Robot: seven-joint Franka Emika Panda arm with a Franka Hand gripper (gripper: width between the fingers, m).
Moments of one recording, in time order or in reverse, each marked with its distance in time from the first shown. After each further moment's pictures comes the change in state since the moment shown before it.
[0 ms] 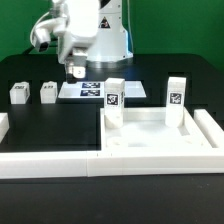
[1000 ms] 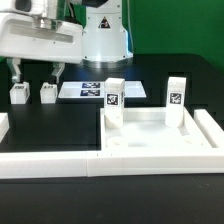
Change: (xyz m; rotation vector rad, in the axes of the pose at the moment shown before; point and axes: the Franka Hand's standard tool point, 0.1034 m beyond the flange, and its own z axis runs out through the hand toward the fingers) arm -0.061 -0.052 0.001 0.185 -0.213 1.042
